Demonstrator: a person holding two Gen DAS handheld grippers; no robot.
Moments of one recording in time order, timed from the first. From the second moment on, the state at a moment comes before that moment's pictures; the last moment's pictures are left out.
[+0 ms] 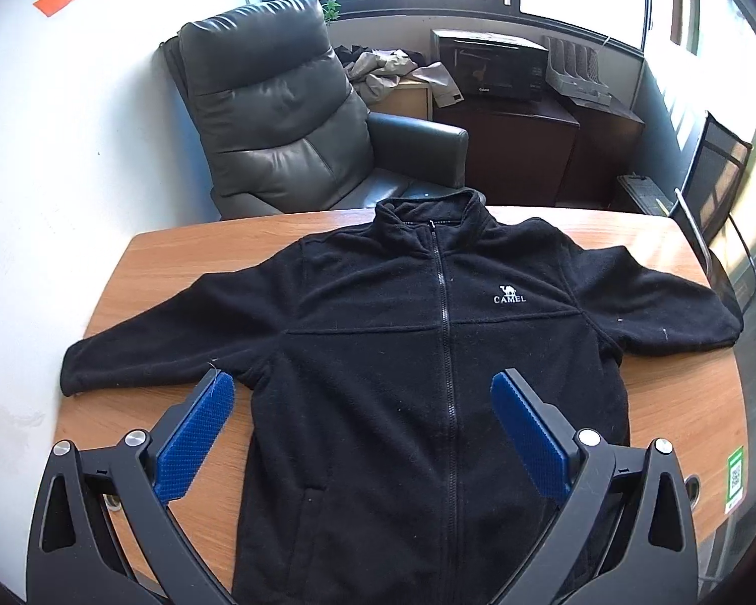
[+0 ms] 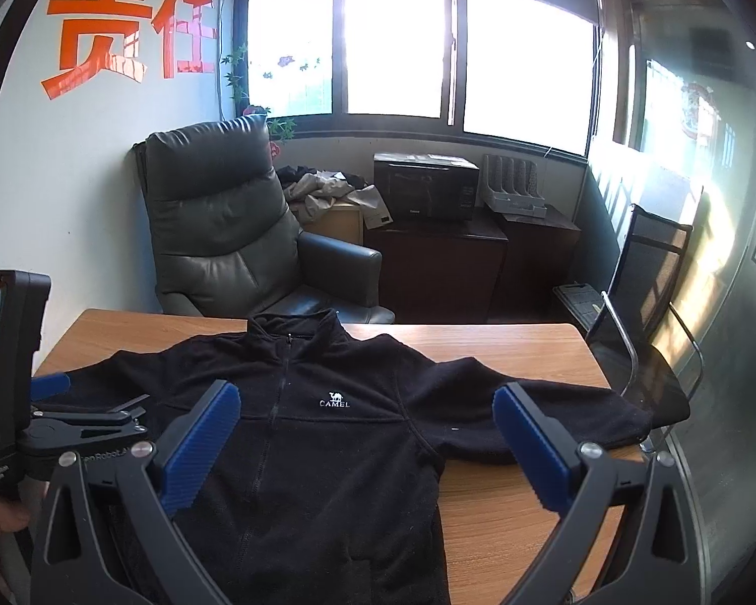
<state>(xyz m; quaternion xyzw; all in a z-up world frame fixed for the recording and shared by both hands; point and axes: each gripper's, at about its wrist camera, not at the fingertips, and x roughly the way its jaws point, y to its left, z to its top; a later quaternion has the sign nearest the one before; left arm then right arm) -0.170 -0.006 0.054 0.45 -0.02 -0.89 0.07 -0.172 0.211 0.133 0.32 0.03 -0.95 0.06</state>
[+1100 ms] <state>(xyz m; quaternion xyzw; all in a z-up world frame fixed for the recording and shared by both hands) -0.271 0.148 0.002 0.51 -0.03 -0.86 -0.02 -0.260 0.324 0.076 0.37 0.00 -0.93 0.04</state>
